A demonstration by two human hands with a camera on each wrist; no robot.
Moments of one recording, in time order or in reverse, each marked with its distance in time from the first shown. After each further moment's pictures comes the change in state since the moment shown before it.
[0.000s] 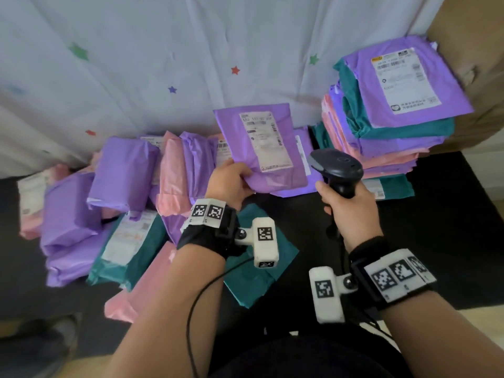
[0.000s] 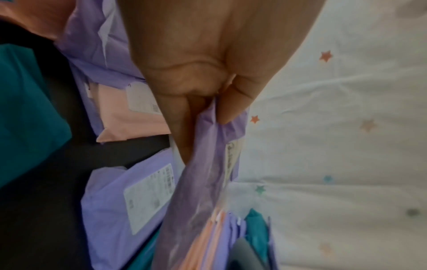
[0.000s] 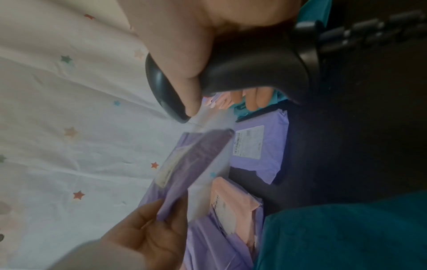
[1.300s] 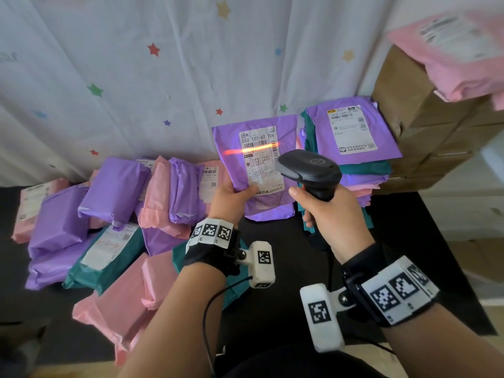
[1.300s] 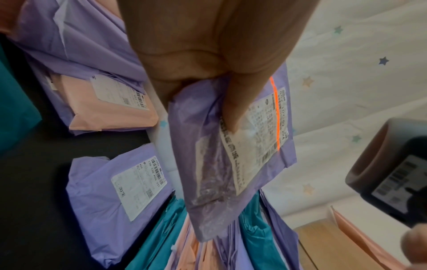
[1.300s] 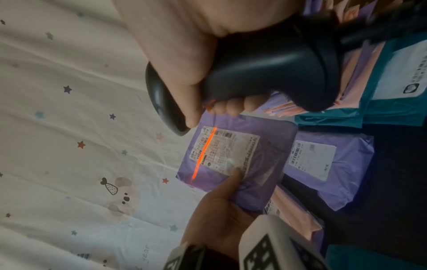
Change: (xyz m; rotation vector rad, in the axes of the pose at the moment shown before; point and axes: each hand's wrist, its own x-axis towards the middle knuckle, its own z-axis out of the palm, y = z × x) left_hand -0.051 -0.009 0.060 0.243 0.057 0.348; right_hand -0.008 -0.064 -0.062 -0.023 -0.217 -0.266
